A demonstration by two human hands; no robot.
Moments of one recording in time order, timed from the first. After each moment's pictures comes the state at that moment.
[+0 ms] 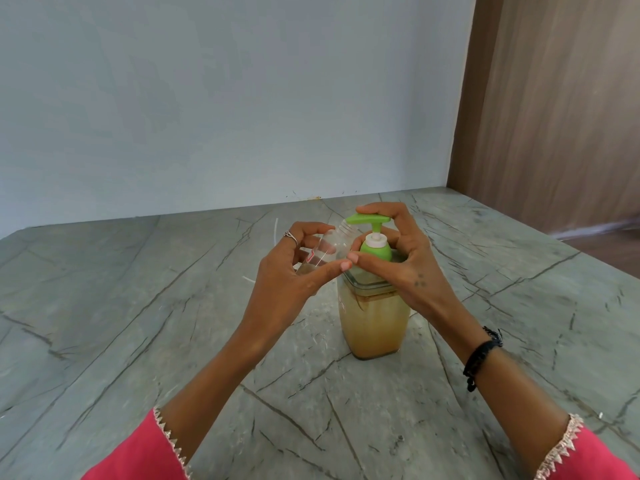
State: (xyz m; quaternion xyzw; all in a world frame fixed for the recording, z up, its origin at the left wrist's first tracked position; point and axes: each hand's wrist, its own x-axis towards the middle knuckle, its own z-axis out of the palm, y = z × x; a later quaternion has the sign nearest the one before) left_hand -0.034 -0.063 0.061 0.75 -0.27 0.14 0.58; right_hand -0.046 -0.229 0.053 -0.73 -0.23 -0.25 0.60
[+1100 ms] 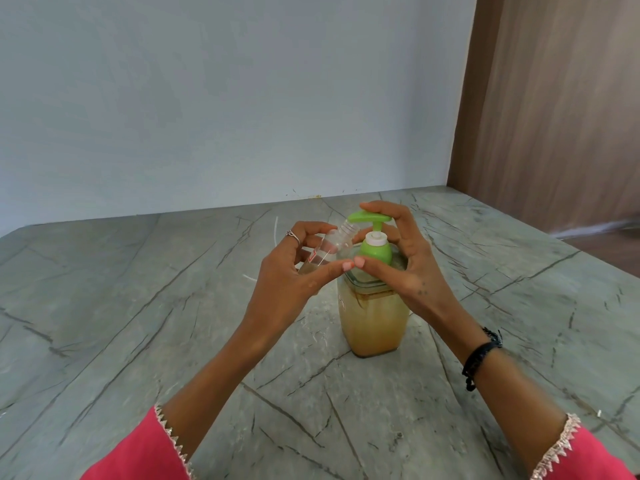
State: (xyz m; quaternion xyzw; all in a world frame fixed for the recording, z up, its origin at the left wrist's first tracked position) left_hand -0.036 -0.064 0.060 0.76 -0.27 0.14 0.58; right_hand -0.049 -0.231 0.048 -0.73 -0.25 -0.27 0.58
